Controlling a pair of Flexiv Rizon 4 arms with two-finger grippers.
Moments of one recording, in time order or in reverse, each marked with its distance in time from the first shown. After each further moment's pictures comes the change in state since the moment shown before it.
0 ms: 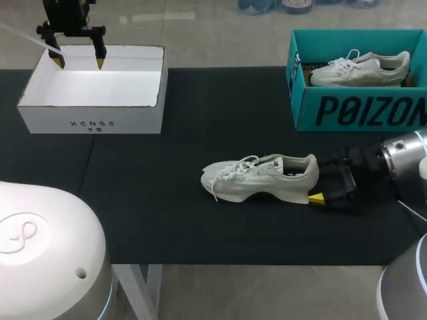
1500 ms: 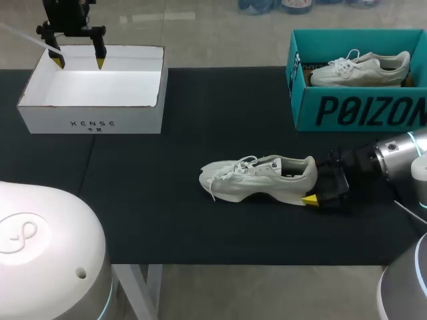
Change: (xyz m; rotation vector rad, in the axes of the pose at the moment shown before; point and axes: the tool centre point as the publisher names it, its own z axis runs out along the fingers) left arm 0.000 0.000 0.000 0.000 0.000 0.000; right arm 0.001 0.000 0.015 0.021 -0.001 0.031
